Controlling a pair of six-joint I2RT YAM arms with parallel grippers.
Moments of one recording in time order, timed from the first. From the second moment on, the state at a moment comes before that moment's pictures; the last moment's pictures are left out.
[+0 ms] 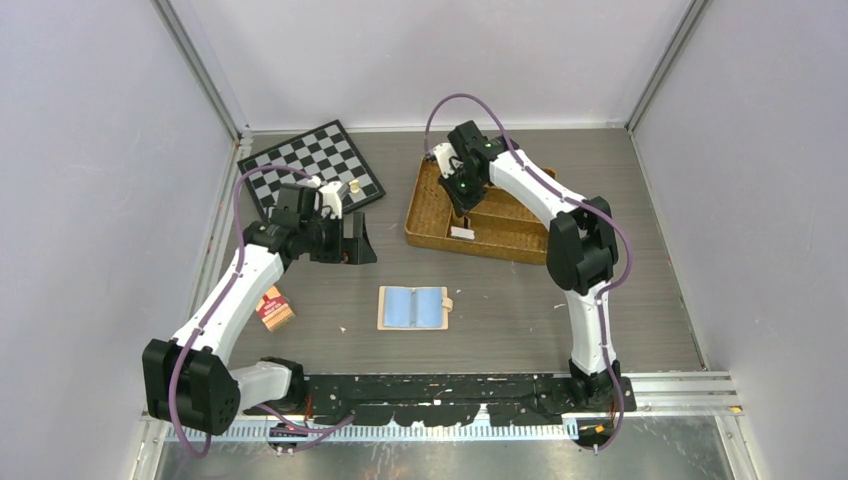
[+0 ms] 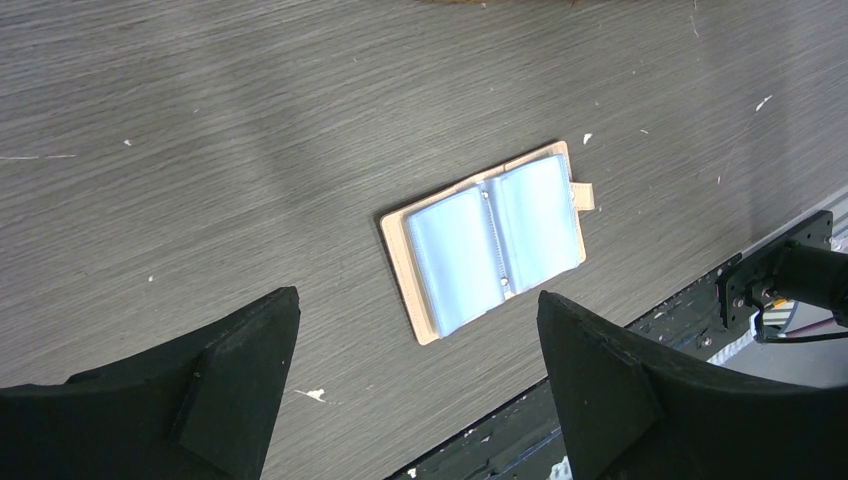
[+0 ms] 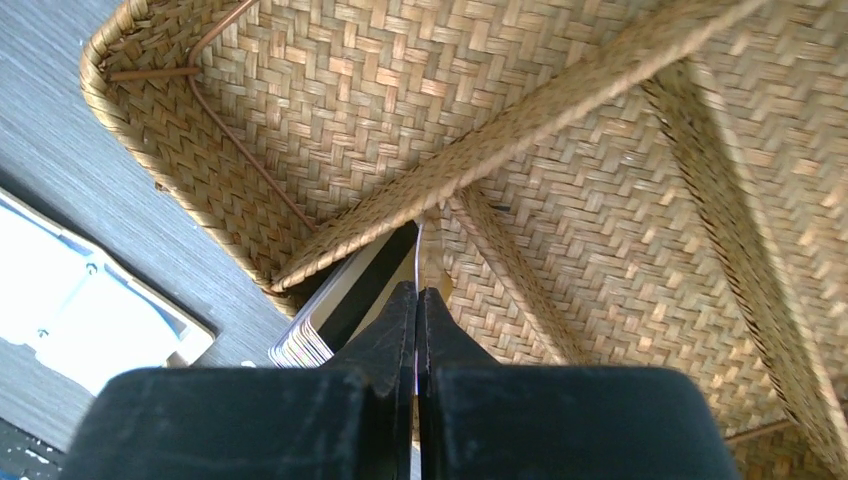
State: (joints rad) left arm -0.24 1.19 0.98 -0.68 0.39 -0.20; right arm 0.50 2.14 1.91 -0.94 -0.18 -0.24
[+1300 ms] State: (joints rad) left arm -0.45 1.03 0.87 -0.41 0.88 -0.21; right arm 0.65 1.45 1.51 -0.98 -0.64 0.11
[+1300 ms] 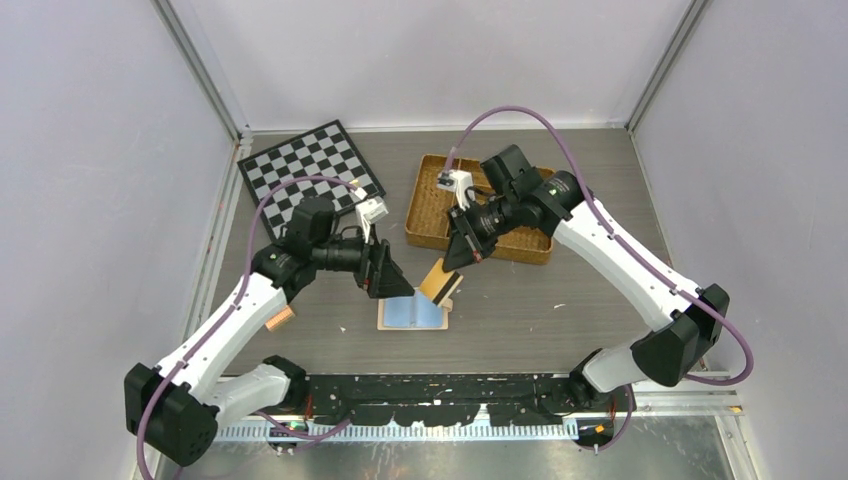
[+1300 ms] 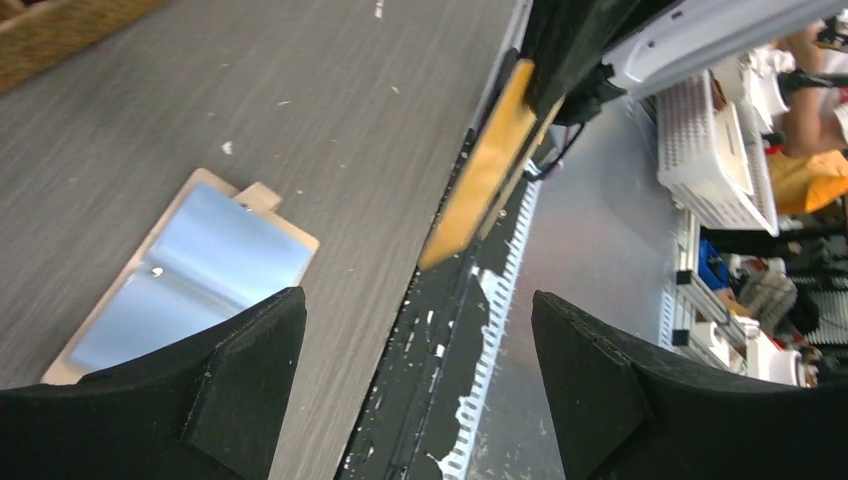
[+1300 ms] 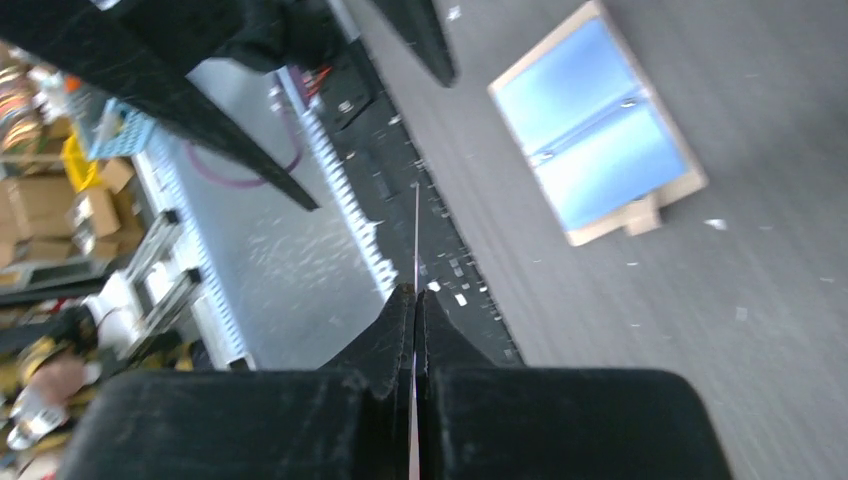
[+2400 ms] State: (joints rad) left arm -0.66 0.90 0.53 0.22 0.72 -0.72; right arm 0.67 1.14 1.17 -0.63 -0.61 0.44
